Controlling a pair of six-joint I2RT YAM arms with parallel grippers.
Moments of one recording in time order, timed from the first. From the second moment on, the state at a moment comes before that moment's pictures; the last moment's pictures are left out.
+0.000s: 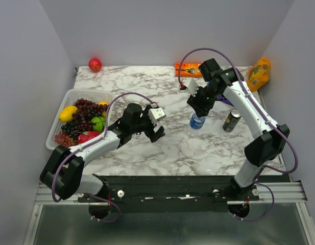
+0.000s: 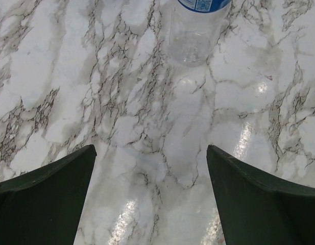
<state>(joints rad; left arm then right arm) -0.60 1.34 0.73 0.13 0.46 0.28 0.43 1.73 1.83 -1.33 -0.25 -0.68</state>
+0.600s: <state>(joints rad) -0.60 1.36 0.87 0.03 0.37 0.21 0.43 1.71 2.04 -1.24 -0.27 -0.57</state>
